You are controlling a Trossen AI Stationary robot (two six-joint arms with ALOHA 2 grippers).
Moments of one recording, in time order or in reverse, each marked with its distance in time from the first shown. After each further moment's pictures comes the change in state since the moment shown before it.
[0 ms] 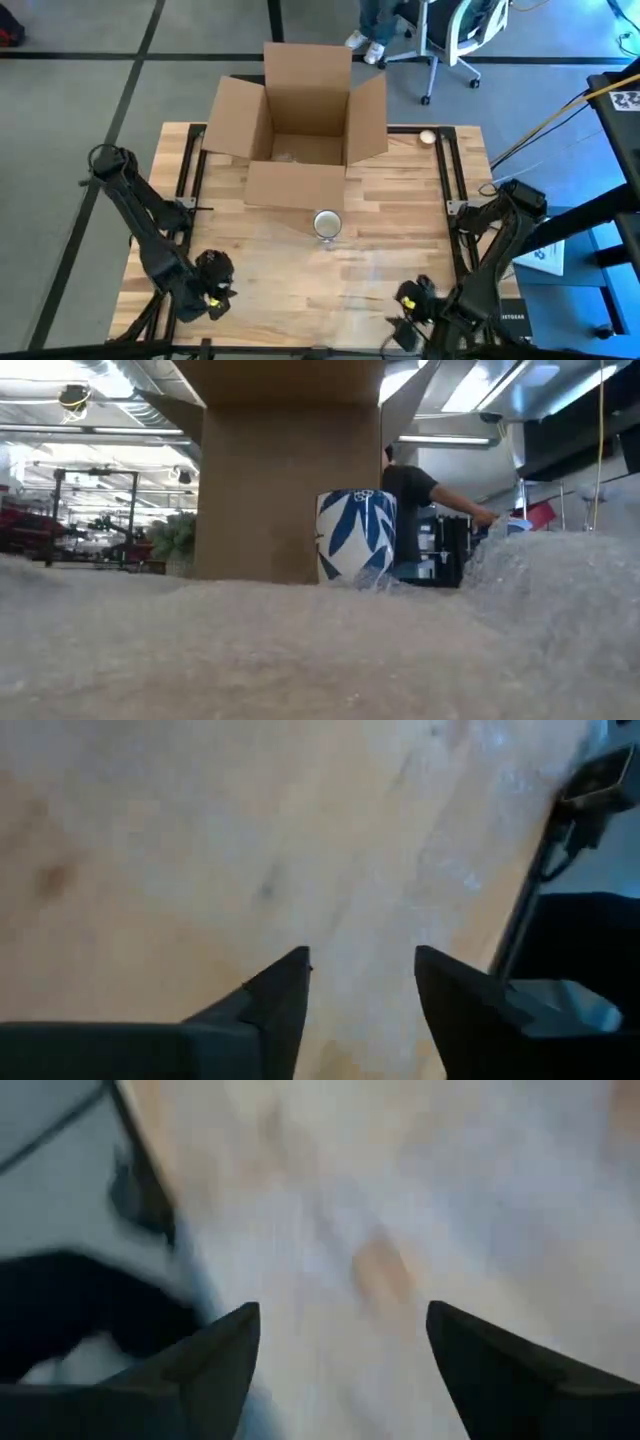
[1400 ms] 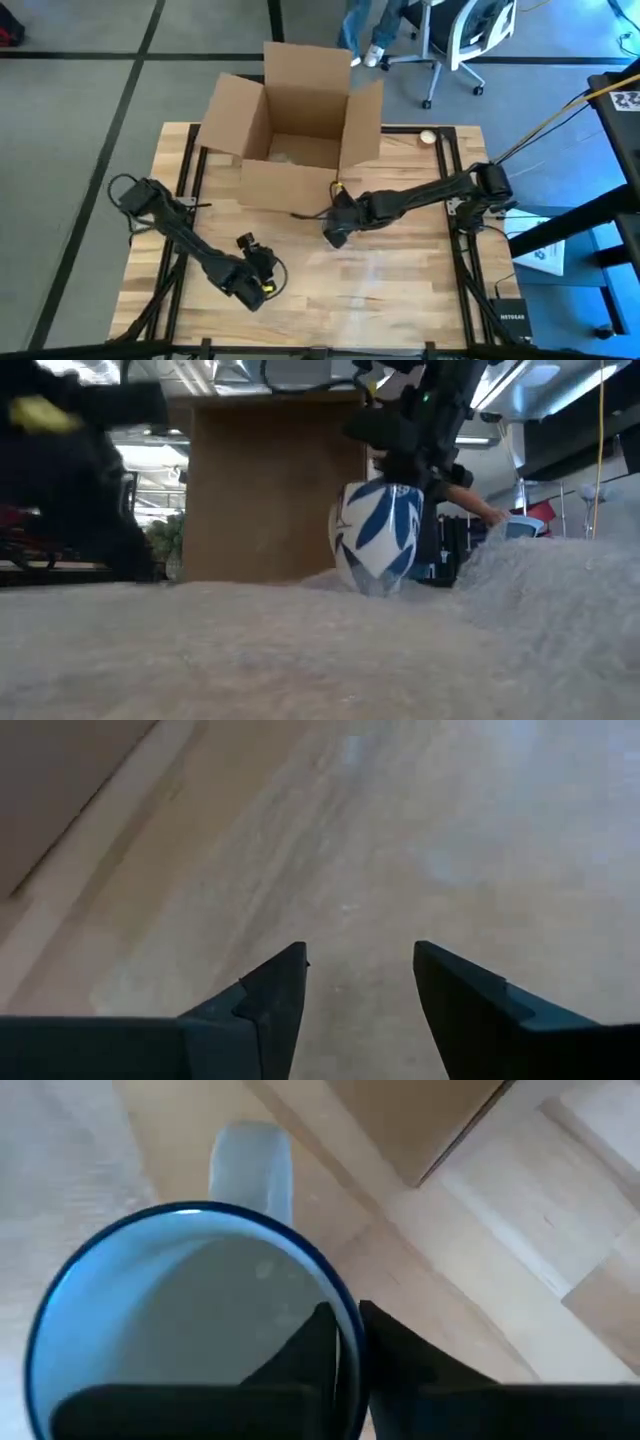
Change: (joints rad) left arm 0.298 0.491 0.000 0.199 -0.238 0.380; right arm -0.785 0.059 0.001 0.102 -0.330 -0.620
